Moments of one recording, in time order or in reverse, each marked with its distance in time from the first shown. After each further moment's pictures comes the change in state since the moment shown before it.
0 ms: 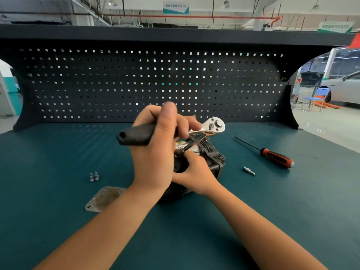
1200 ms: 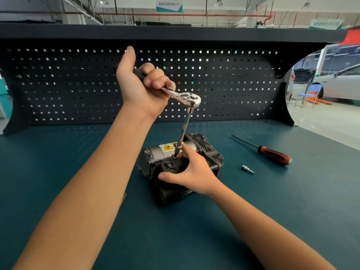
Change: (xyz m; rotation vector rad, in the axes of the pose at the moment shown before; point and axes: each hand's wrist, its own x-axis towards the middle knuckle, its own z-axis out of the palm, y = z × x) left_hand 0.113 -0.016 -0.011 -0.493 0.163 -0.525; right_hand 0.003 0.005 -0.005 0.101 -0.057 0.059
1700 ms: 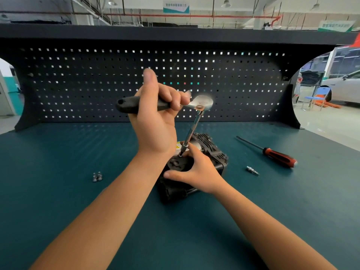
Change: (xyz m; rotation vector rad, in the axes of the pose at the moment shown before) left_hand -0.072 -0.026 0.000 0.267 -0.078 0.450; right_hand 0.000 -0.002 0.000 -0.045 -0.008 -0.036
